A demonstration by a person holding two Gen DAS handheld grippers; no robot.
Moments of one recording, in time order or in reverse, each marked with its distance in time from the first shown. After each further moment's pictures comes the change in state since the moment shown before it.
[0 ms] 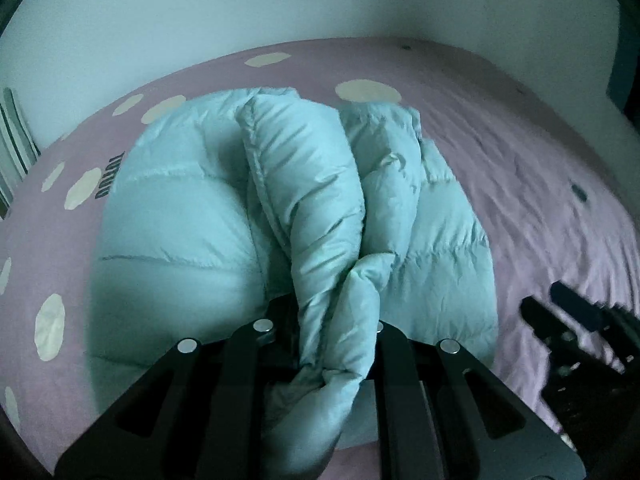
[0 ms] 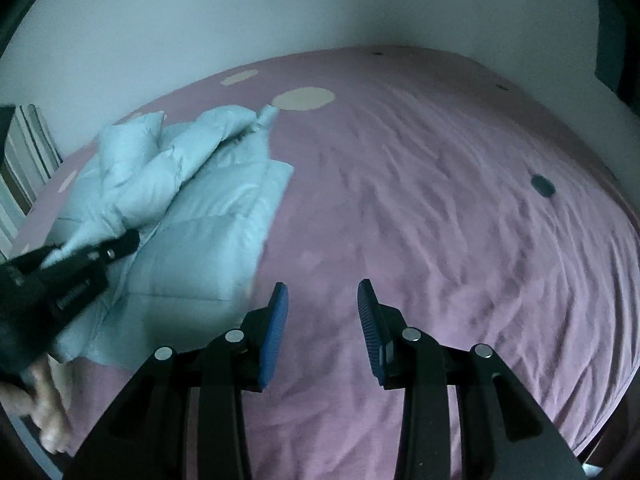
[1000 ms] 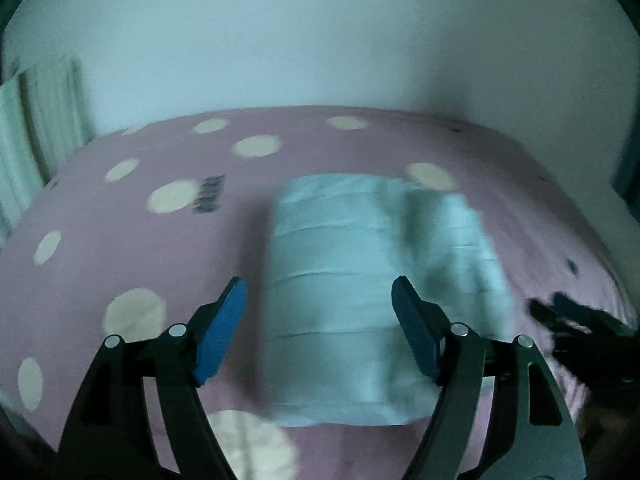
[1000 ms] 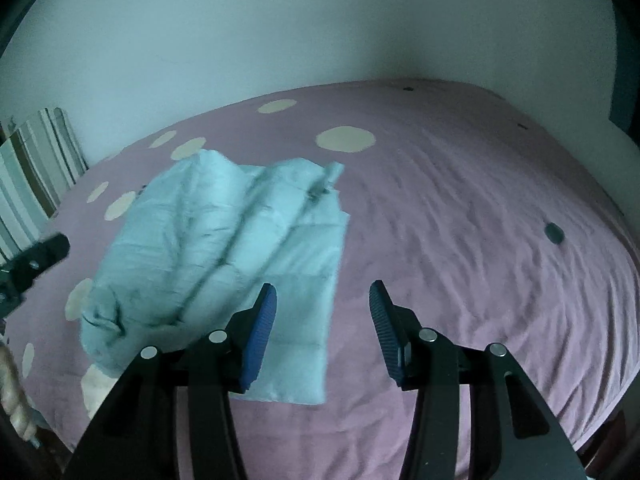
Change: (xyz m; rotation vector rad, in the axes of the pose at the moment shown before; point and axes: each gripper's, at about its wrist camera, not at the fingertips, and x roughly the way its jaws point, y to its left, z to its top) left arm -0.107 0.130 -0.014 -0.224 -0.156 0.054; right arm -0.052 0.066 0.014 -0.057 -0.079 0.069
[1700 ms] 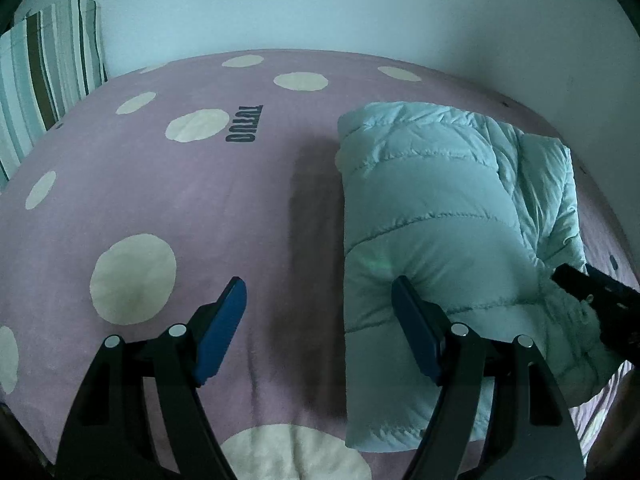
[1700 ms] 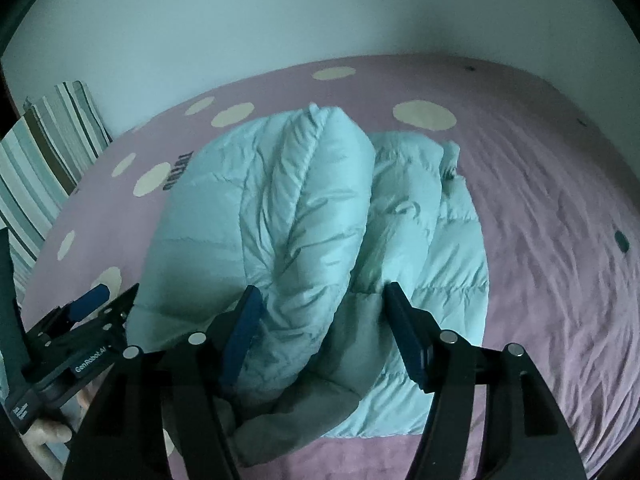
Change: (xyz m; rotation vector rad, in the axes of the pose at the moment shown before) left arm 0.075 0.053 -0.027 -0.065 0.129 0.019; right arm 0.049 0.078 0.004 -0.029 0.112 0.089
